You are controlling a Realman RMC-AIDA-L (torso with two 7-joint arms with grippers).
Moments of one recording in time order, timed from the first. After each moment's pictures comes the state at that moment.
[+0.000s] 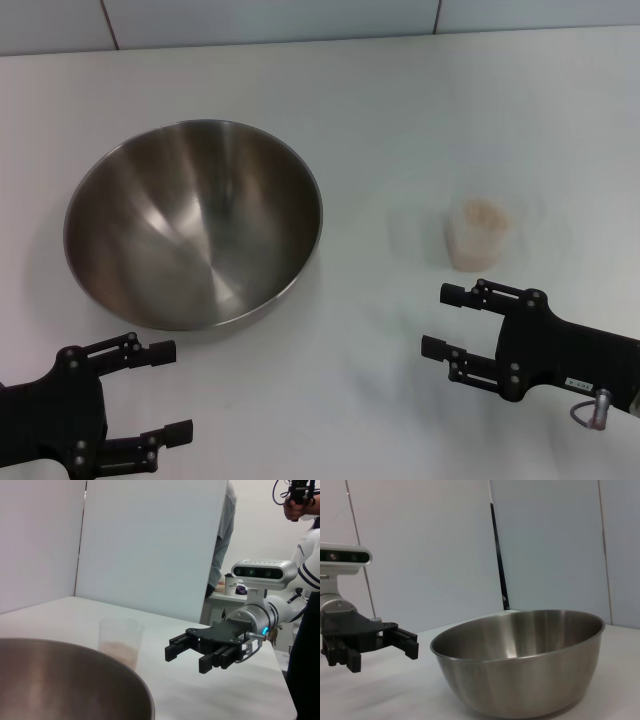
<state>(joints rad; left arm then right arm) -0.31 -2.01 0.60 0.48 2.10 1.88 -0.91 0.35 2.08 -0.37 -0.24 -2.14 -1.62 0.71</state>
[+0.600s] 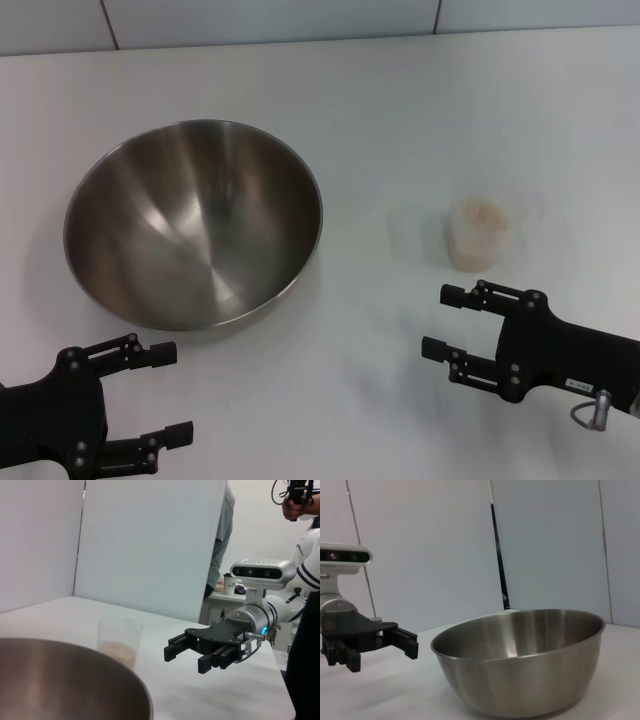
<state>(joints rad) -0.31 -2.01 0.60 0.48 2.11 1.88 -0.91 0.35 2.08 -0.37 -0.24 -2.14 -1.62 0.71</state>
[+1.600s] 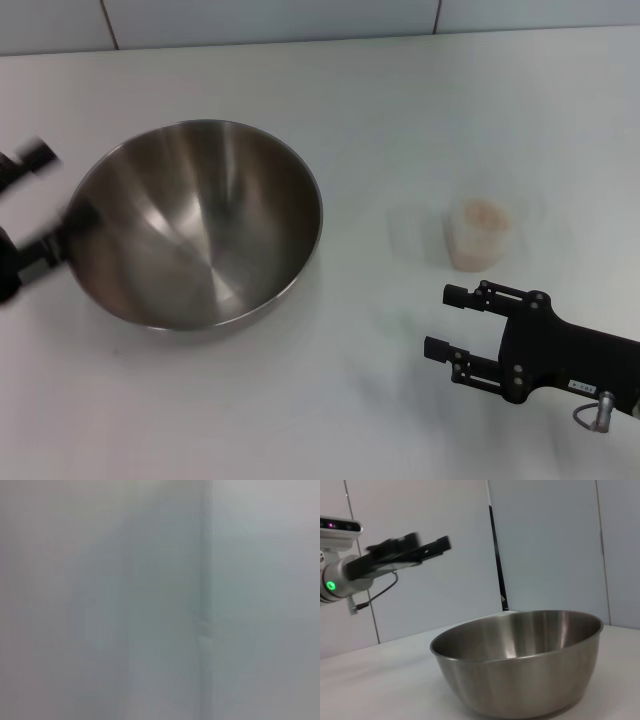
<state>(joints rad) -0.32 -2.04 0.32 0.47 1.82 1.96 -0.95 0.34 2.08 -0.36 -0.24 -2.14 -1.63 0.71</state>
